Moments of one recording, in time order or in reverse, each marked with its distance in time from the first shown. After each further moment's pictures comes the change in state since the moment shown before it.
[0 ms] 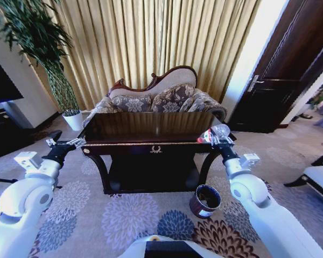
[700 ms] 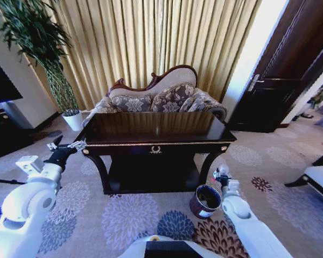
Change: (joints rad) left arm 0.020 -0.074 0.000 -0.026 0.031 0.029 0.001; right arm 0.168 0.151 -0.161 -0.718 -0.108 0.032 -0.048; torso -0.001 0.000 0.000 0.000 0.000
